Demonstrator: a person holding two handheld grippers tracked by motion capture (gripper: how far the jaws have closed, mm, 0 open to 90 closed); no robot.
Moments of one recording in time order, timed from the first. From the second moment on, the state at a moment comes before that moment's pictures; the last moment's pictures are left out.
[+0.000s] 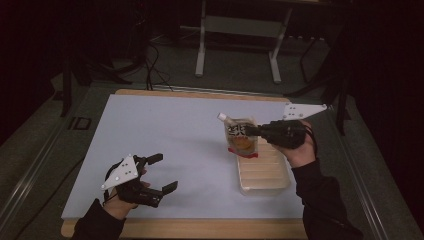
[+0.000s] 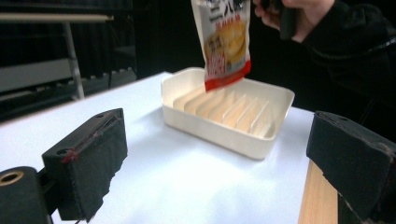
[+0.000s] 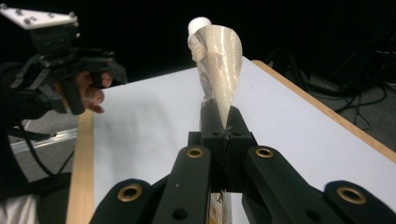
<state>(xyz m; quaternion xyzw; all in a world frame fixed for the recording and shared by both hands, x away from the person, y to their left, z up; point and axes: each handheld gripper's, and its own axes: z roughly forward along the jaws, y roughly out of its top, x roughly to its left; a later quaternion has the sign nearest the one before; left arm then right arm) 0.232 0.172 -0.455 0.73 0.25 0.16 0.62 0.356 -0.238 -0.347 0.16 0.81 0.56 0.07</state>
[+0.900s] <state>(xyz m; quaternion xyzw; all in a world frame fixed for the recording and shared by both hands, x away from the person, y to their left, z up) 0.225 0.187 -0.484 0.72 0.29 0.16 0.61 0.439 -0.279 -0.374 0.15 0.82 0.53 0.11</state>
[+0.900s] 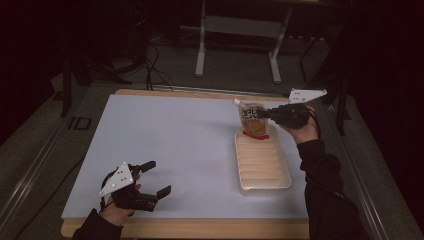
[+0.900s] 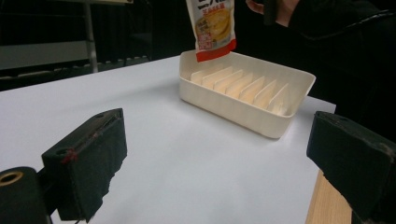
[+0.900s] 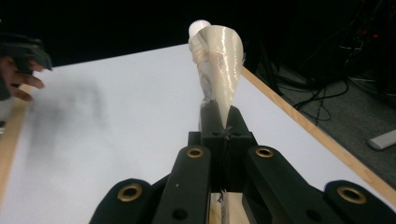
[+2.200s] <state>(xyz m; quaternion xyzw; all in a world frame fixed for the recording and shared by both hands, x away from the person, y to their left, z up) 0.226 0.188 -0.490 0.71 0.29 0.14 0.62 0.478 -0.267 -0.427 0.19 0.84 0.50 0.08</state>
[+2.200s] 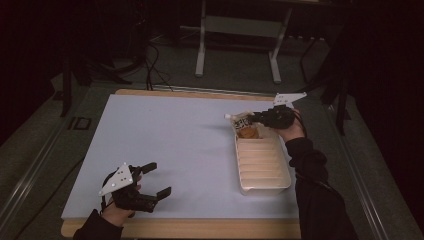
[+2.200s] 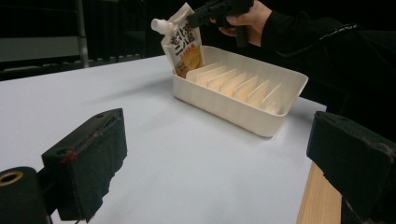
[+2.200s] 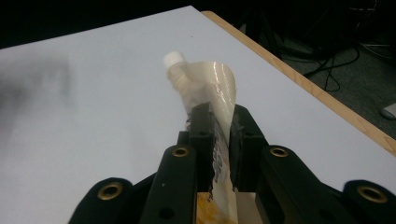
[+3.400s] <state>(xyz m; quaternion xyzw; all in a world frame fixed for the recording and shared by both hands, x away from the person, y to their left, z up) 0.227 0.187 -0.490 0.71 0.29 0.13 0.62 0.457 -0.284 -0.414 0.21 0.84 0.49 0.11</state>
